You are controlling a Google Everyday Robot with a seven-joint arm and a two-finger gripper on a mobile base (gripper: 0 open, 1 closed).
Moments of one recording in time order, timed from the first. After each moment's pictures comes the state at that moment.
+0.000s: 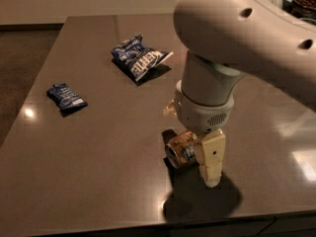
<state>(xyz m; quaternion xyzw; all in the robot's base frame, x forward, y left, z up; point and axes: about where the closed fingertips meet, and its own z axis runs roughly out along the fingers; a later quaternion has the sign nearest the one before) 0.392 -0.075 0.861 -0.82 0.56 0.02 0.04</state>
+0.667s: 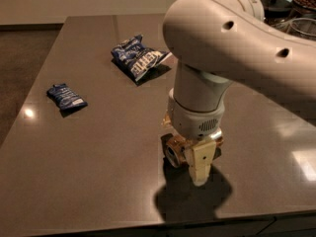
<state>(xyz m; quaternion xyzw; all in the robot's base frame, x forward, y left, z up) 0.388 -0.065 0.844 -0.82 0.57 0.04 0.02</state>
